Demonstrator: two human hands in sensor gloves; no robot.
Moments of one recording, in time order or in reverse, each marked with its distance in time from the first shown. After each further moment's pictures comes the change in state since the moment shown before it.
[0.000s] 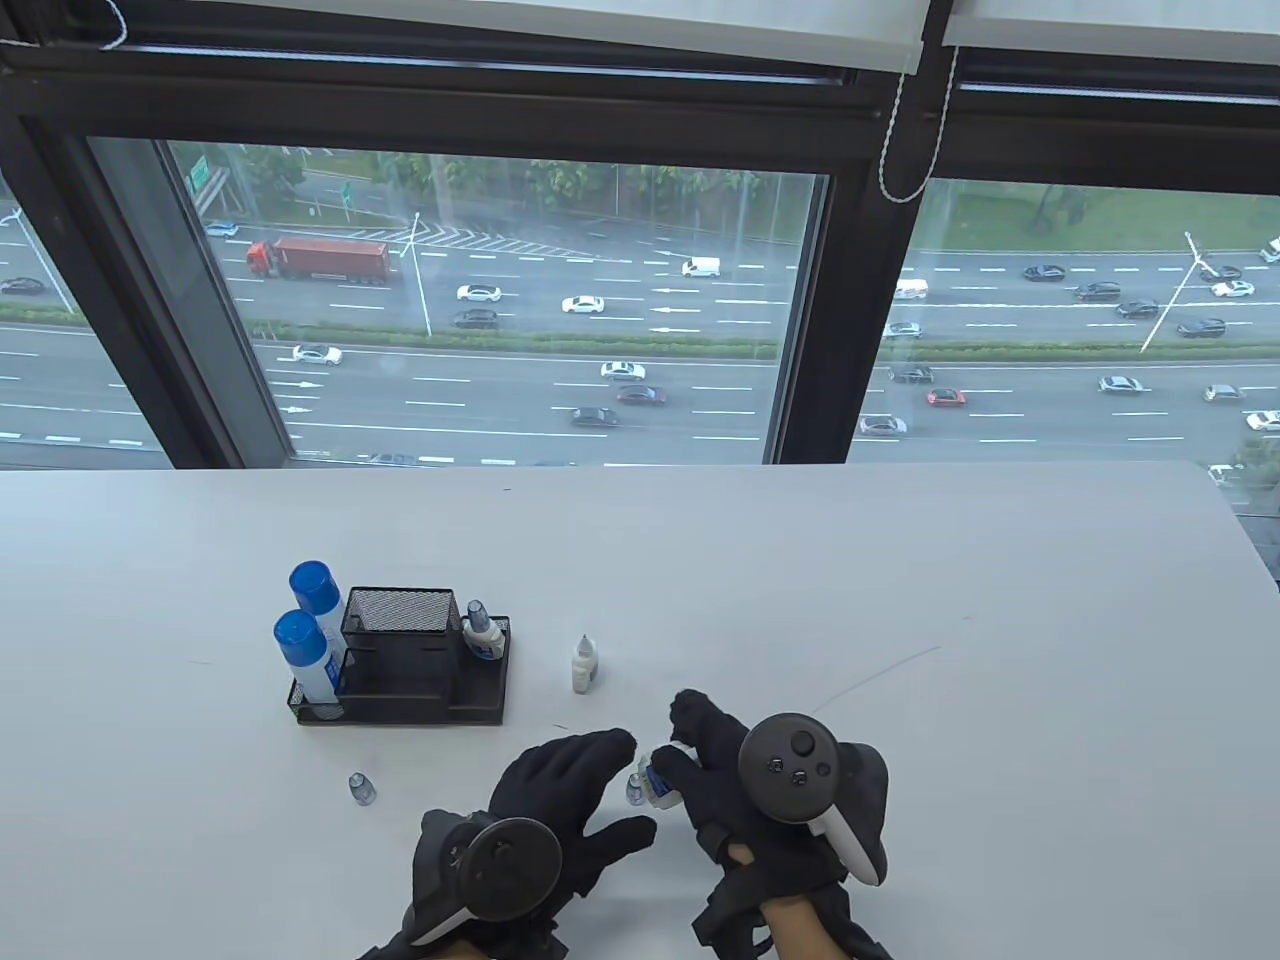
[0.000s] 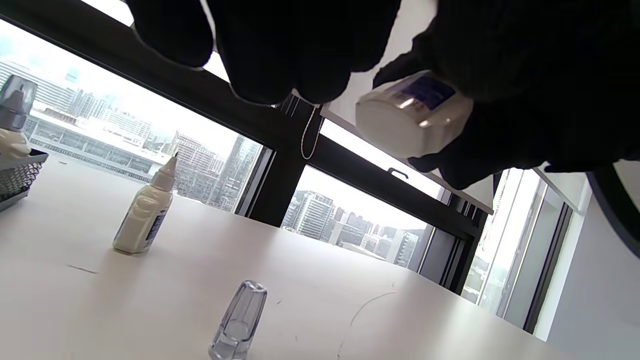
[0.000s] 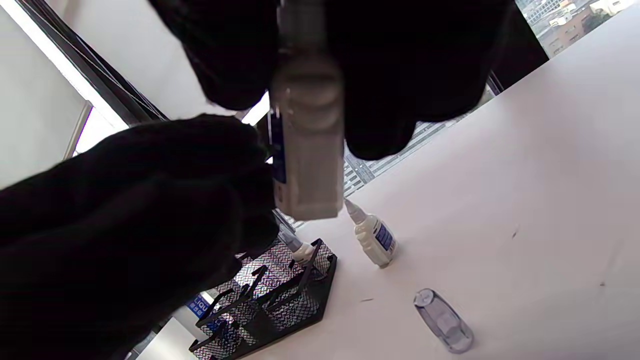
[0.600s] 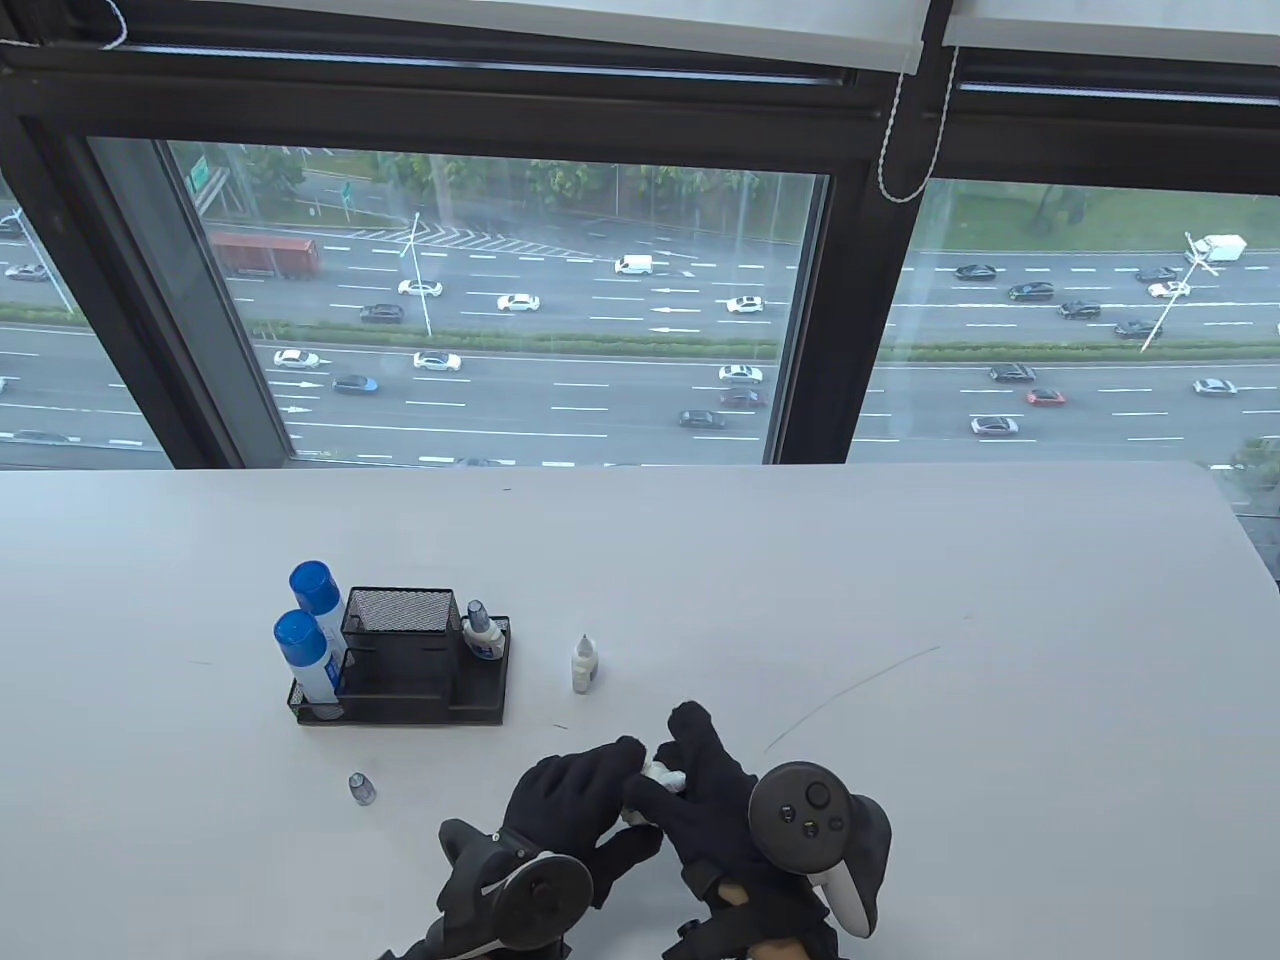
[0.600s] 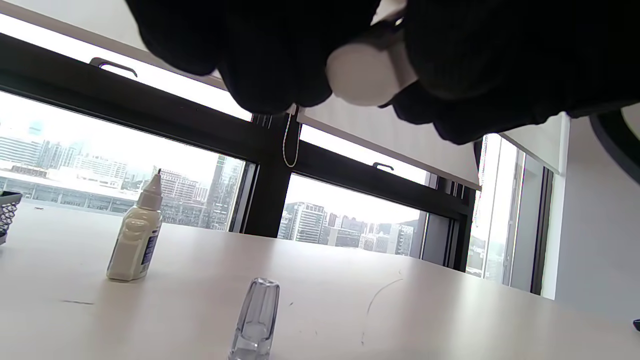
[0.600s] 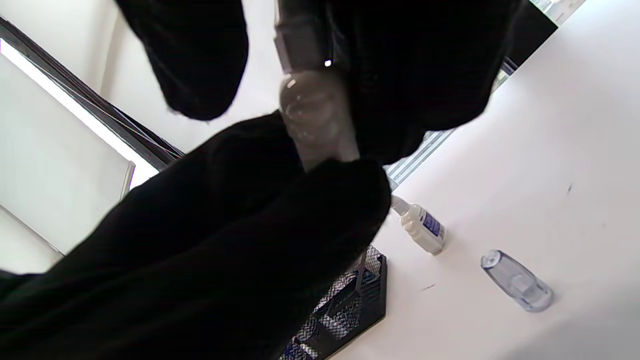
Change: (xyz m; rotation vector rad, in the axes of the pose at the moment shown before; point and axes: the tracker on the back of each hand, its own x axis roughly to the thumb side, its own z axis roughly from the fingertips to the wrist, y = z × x) left_hand 0.014 -0.013 0.004 0.040 -0.089 -0.158; right_hand -0.006 0.013 0.022 -0.050 -0.031 -0.197
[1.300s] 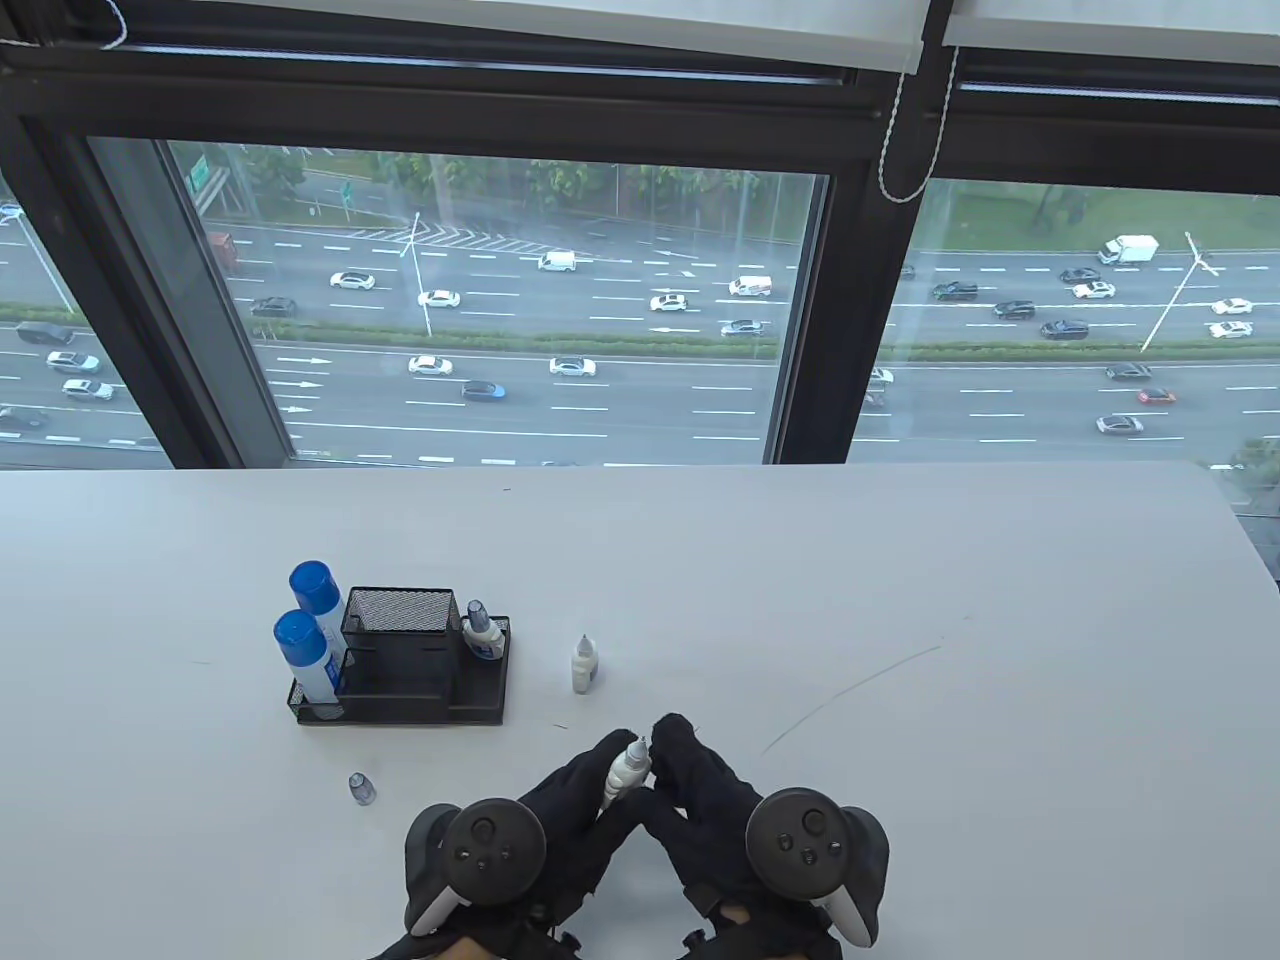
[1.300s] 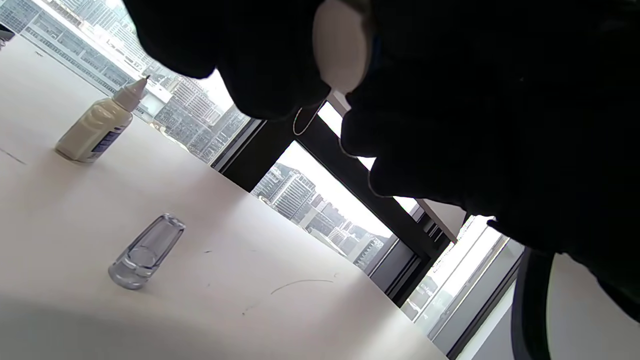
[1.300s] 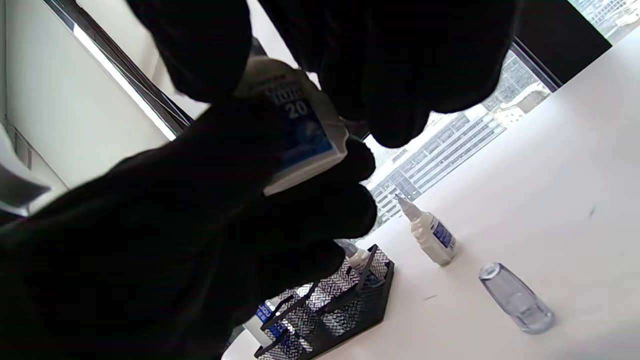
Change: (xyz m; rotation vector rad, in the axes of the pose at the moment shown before) left_hand -0.018 0.000 -0.004 -0.093 0.116 0.473; right_hand -0.003 0.009 0.006 -0.020 -0.114 0.112
